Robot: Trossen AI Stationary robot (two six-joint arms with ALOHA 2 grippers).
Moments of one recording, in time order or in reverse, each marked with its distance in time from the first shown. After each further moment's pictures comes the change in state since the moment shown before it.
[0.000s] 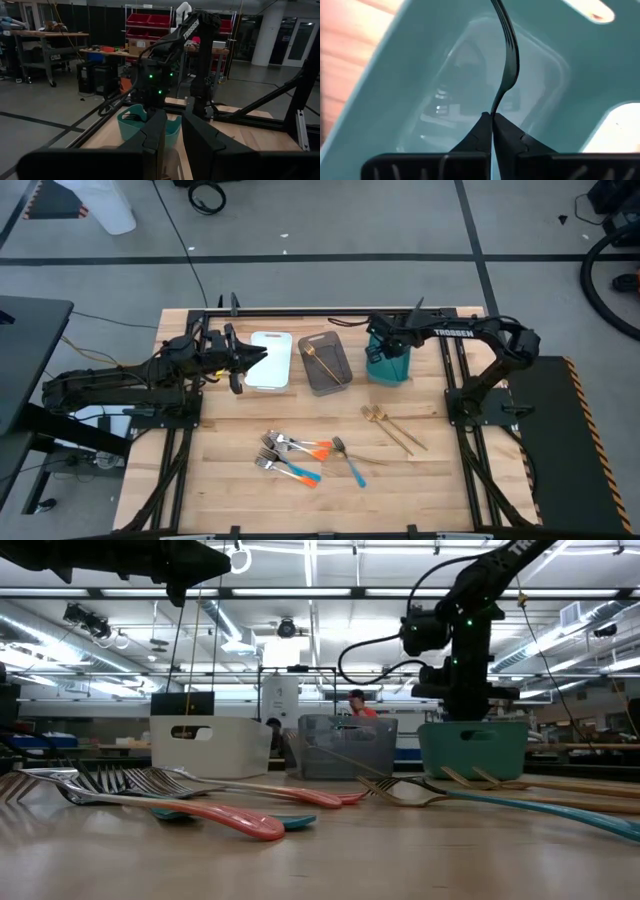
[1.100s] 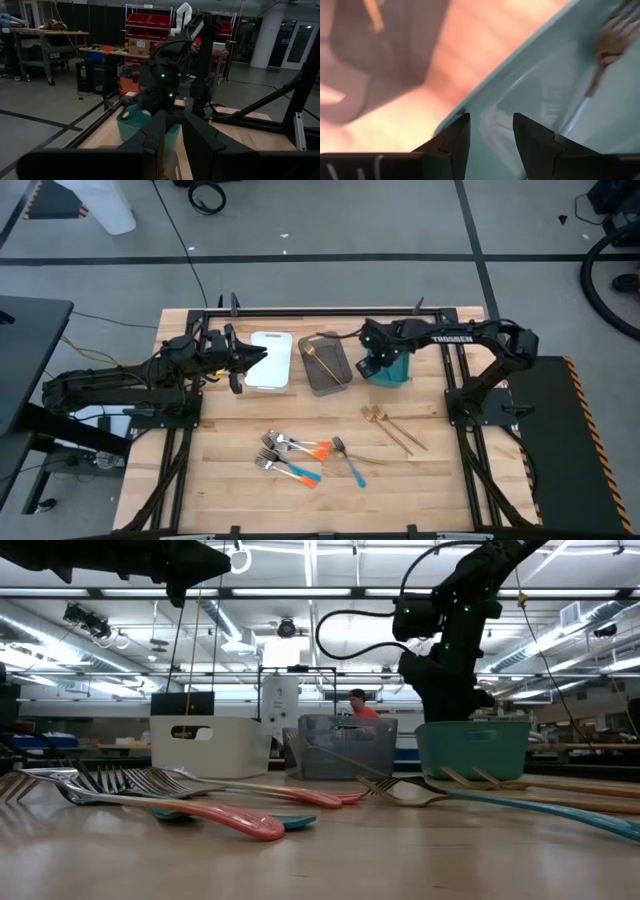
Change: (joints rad) left arm 0.000 0.000 0.000 0.002 0.000 -0.018; right arm 0.135 0.000 0.000 0.123 -0.237 -0.154
